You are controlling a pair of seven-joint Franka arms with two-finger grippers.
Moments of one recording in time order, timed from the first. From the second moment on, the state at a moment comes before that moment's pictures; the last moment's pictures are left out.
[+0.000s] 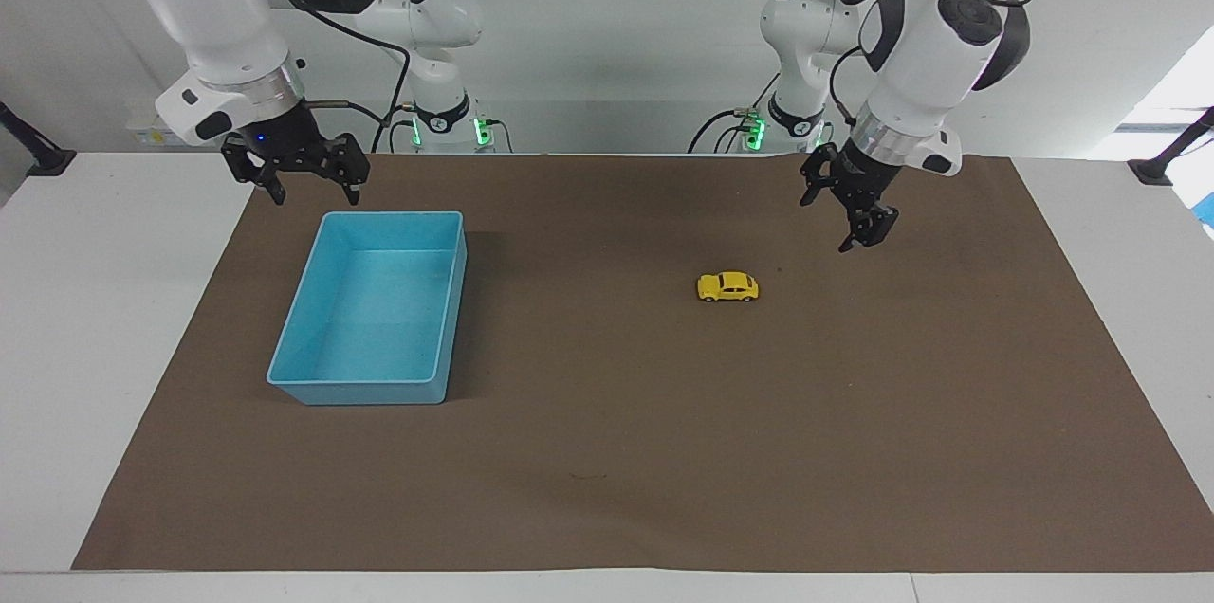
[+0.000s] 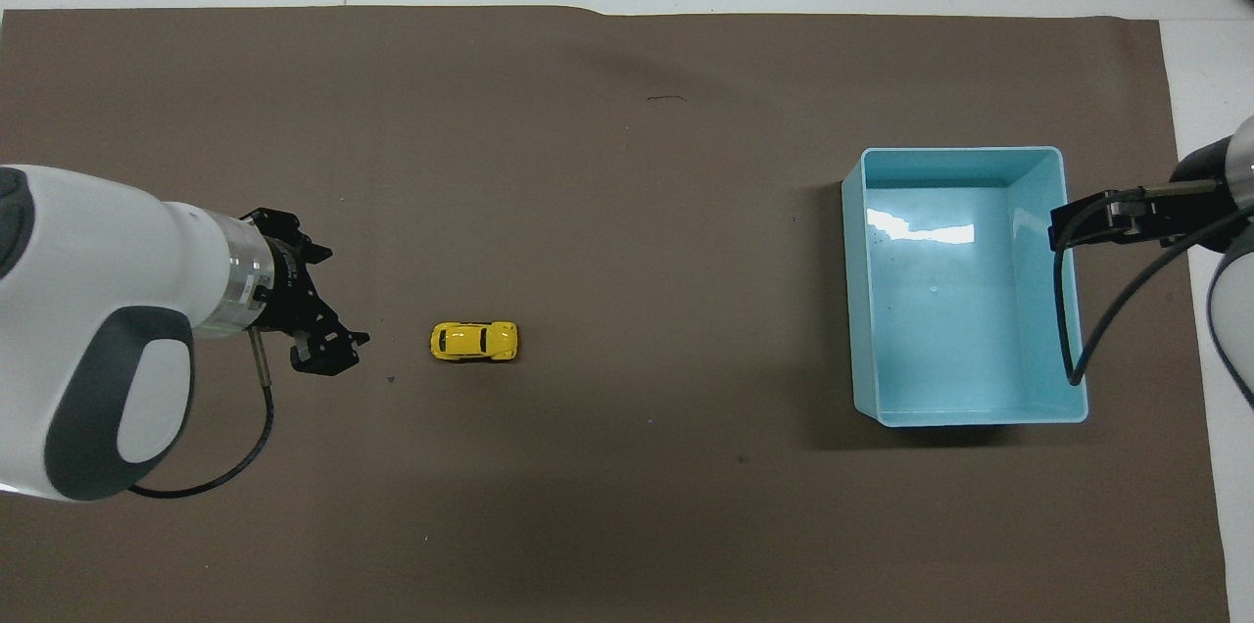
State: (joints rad) left arm -0.29 -0.10 0.00 -2.06 -0.14 2.03 -2.20; right arm -0.06 0.02 0.06 -1.61 -0.04 1.62 0.00
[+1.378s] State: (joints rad) left arm -0.49 0.09 0.00 -2.28 -0.14 2.45 -2.20; right arm -0.06 0.02 0.06 -1.61 -0.04 1.62 0.00
